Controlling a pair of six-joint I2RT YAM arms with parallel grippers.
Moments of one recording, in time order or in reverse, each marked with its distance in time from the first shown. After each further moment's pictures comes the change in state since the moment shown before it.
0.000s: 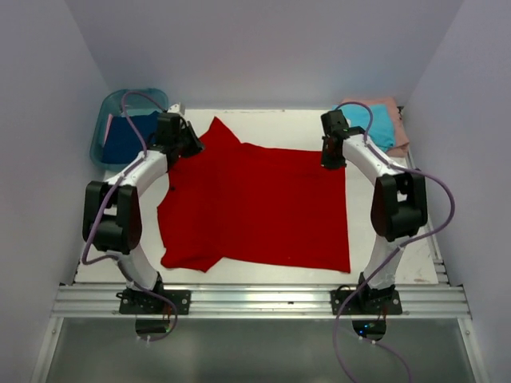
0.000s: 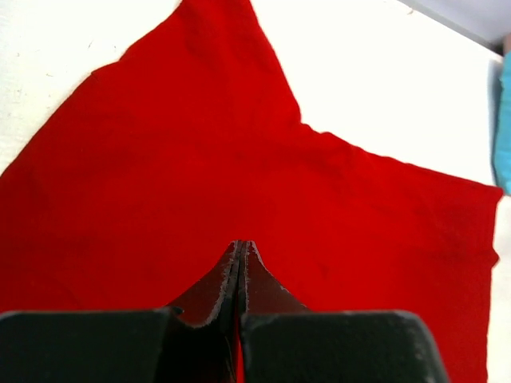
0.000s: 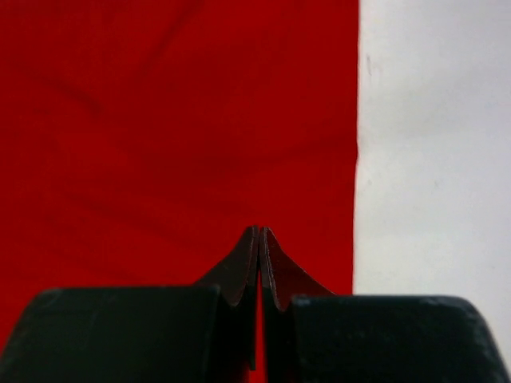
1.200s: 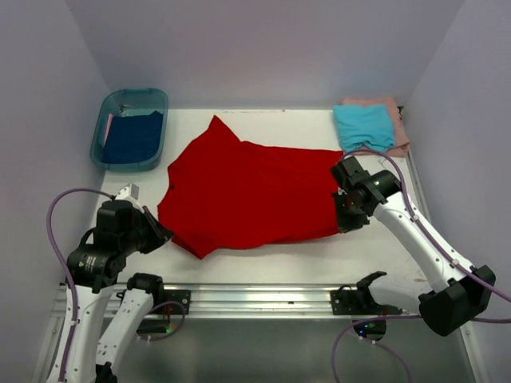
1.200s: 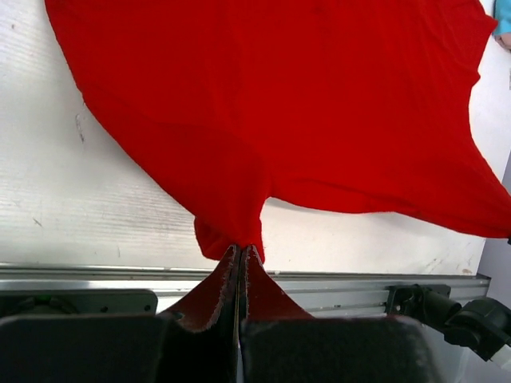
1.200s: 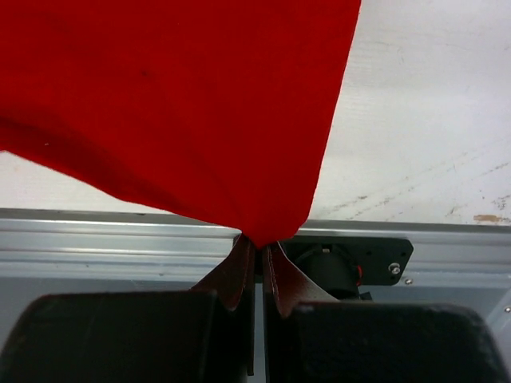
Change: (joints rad) left arm -0.015 -1.190 -0.308 -1.053 -0.014 -0.160; right arm 0.237 -0.686 -0.344 -0.571 -0.135 0.028
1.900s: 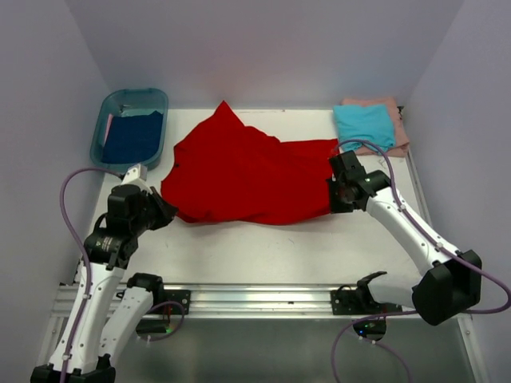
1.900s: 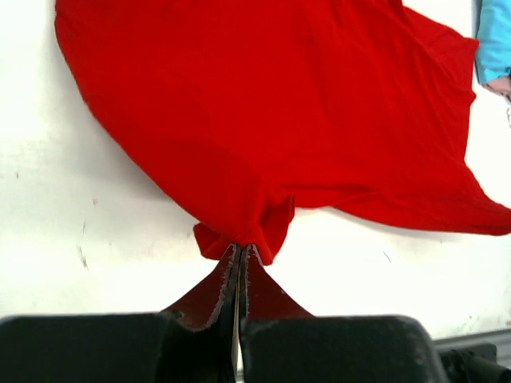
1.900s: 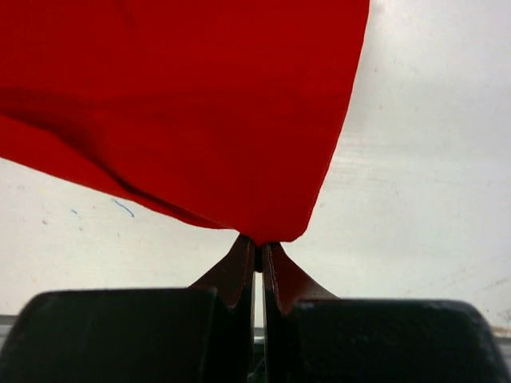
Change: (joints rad) left arm 0.000 0.111 -0.112 0.393 -0.060 0.121; right arm -0.072 0.068 -0.103 0.397 0.032 -0.093
